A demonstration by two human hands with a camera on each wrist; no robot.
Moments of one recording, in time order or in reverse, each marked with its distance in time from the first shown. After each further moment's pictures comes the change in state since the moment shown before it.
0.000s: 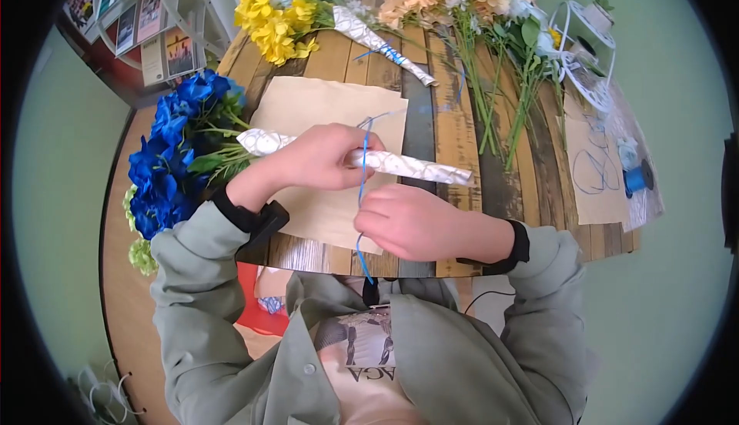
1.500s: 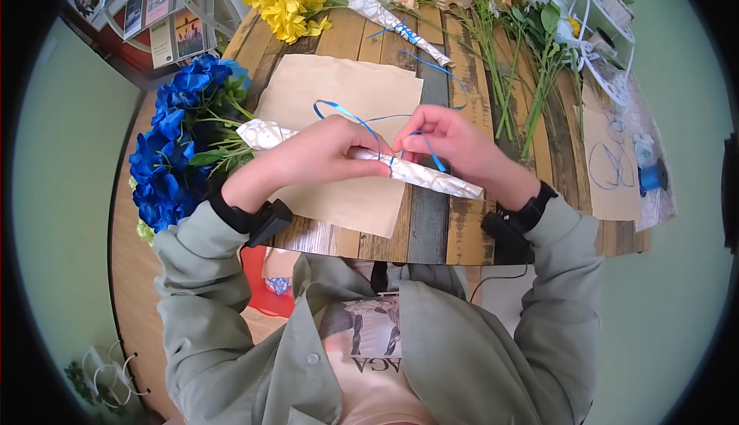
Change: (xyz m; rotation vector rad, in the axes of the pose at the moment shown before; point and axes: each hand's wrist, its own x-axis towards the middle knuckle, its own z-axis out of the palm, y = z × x) left_hand -0.014 0.015 -0.008 -0.336 -0.105 -0.100; right_hand -0.016 0.075 -0.015 1.401 0.331 0.659
